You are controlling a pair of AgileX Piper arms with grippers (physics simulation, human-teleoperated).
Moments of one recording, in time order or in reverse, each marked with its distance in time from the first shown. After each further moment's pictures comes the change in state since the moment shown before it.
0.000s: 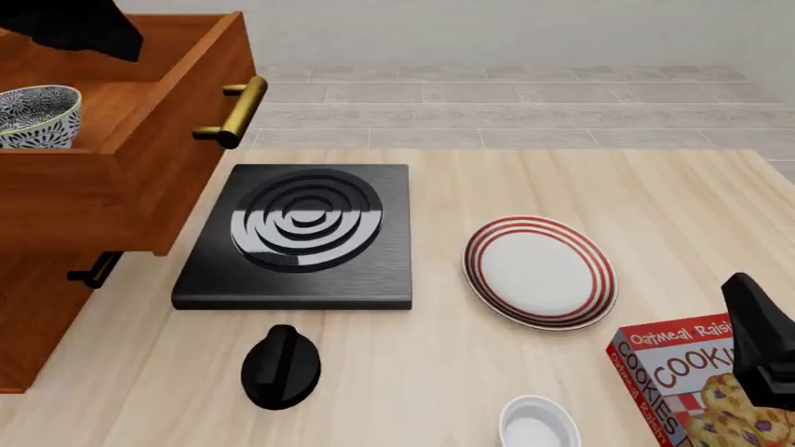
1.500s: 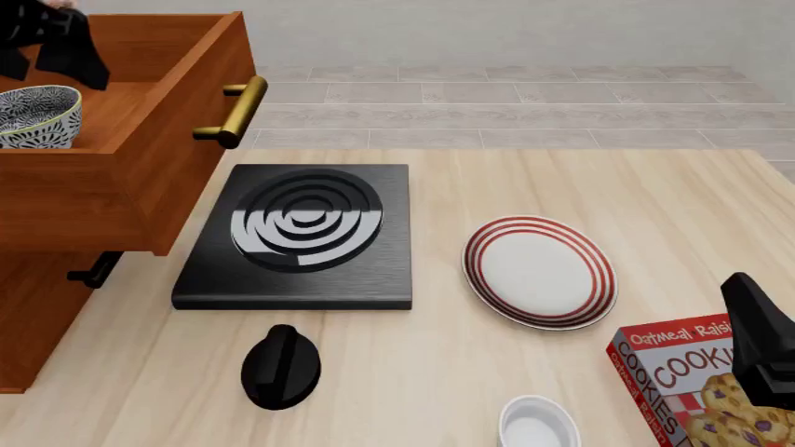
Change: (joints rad) left arm 0.249 0.211 -0.054 -0.001 0.017; right arm 0.000 0.006 0.001 -0.005 0.000
